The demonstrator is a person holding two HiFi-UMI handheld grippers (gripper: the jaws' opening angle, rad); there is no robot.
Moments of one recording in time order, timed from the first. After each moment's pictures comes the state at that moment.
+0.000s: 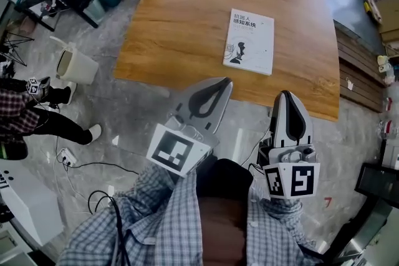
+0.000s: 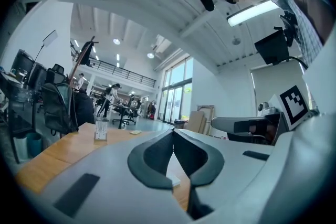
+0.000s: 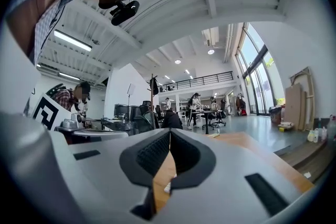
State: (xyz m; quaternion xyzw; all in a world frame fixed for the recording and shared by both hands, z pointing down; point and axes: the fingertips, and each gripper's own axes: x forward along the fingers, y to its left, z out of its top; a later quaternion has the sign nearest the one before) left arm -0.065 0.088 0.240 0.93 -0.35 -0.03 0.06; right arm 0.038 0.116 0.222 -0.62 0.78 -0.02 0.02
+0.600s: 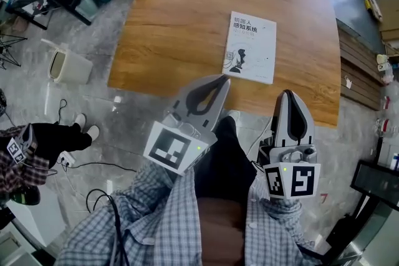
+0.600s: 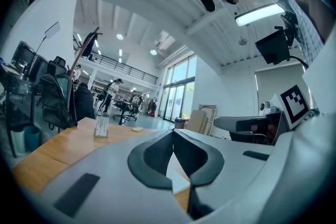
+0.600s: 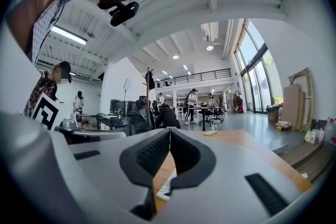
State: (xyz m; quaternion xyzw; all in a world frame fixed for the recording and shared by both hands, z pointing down) left arm -0.069 0.020 0.258 0.93 -0.35 -0.02 0.08; right arm 0.041 0.052 0.235 -0.64 0.77 -0.03 0.00
